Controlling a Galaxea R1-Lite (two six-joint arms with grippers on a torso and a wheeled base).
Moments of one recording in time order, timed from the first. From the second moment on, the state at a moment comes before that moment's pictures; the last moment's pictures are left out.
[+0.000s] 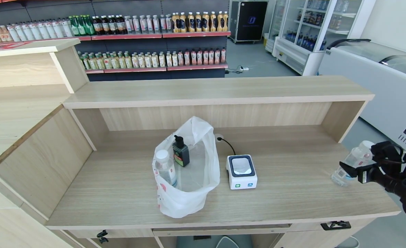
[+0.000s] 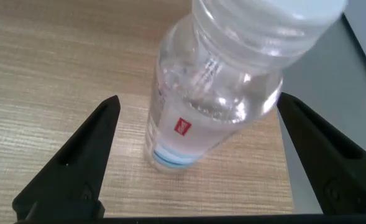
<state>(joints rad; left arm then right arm) 0.00 0.00 0.00 0.00 0.01 0.00 -0.46 2.27 -0.68 -1.35 0.44 -0.41</state>
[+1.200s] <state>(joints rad) 0.00 0.00 0.00 0.00 0.01 0.00 -0.39 2.36 -0.77 -1.40 0.43 -0.33</state>
